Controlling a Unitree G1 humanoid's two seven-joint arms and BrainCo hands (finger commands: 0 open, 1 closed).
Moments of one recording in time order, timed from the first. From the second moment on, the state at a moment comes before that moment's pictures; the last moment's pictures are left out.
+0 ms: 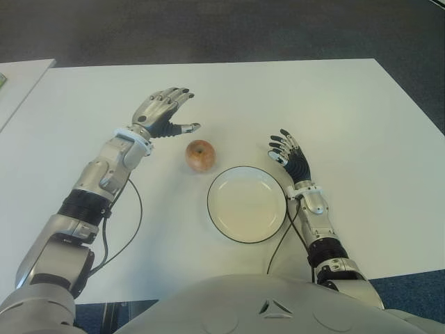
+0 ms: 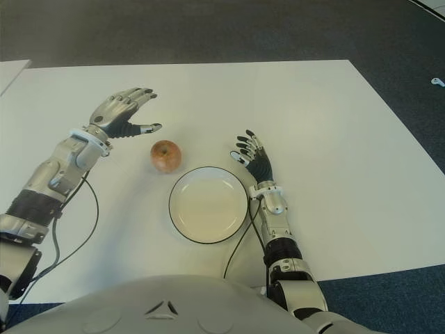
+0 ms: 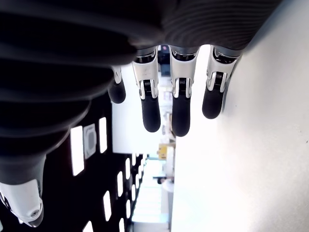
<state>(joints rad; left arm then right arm) -0.37 0.62 -0.31 0.27 0.76 -0.25 0.06 -0.13 -0.06 -0.03 0.63 0.03 -0.46 0.12</state>
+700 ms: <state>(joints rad) -0.38 0.54 -0.38 0.31 0.79 -0.23 0.05 -0.13 -0.06 -0.03 0.63 0.03 -0.47 0.12</state>
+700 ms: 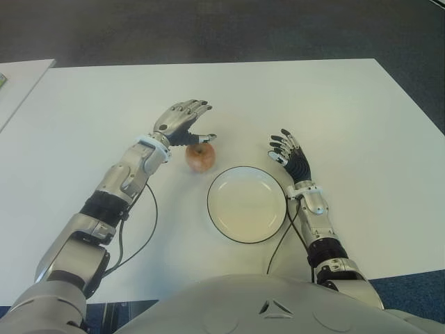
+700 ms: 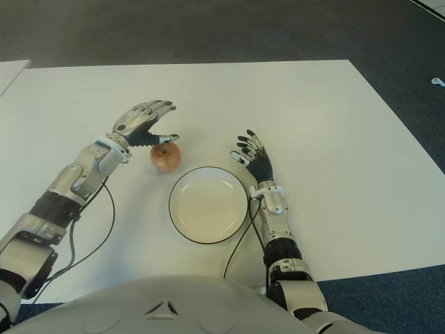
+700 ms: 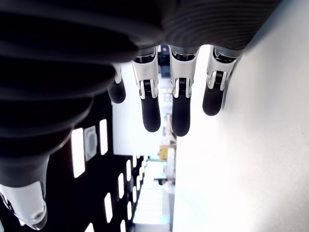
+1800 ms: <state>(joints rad) -0.31 0.46 -0.46 0.32 0.84 -0.17 0.04 -0.08 -0.04 -0.02 0.54 0.01 -0.43 0.09</state>
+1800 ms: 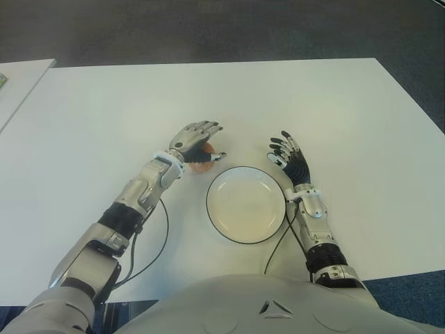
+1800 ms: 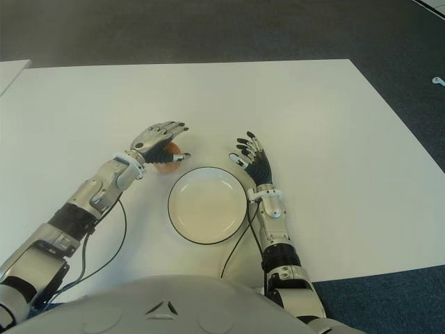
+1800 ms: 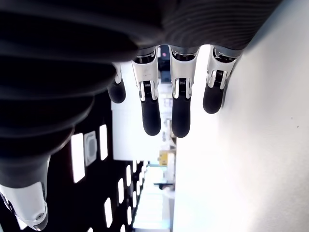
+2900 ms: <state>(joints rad) -0.26 0.46 -0.48 0.31 0.87 -0.16 0.10 -0.05 -0.04 -0.01 0.51 0.00 -0.41 0.07</state>
